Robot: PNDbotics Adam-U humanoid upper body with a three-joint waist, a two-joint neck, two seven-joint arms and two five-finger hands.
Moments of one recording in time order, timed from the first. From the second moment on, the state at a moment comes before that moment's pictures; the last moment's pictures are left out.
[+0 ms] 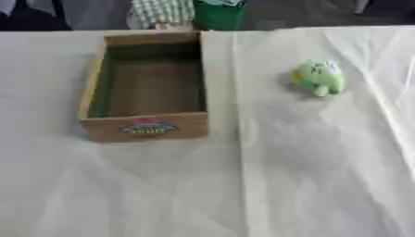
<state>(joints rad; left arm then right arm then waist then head) -0.15 0.16 0.64 -1.98 0.18 -0.24 0.33 -0.18 -0.61 -0.20 -1.99 0.05 -0.30 -0.39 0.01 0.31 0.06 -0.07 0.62</state>
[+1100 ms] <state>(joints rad) -0.14 0.16 0.63 -1.98 0.18 -0.23 0.33 -0.38 -1.03 -0.05 -1.92 0.20 -0.05 -0.22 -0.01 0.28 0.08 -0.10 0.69</state>
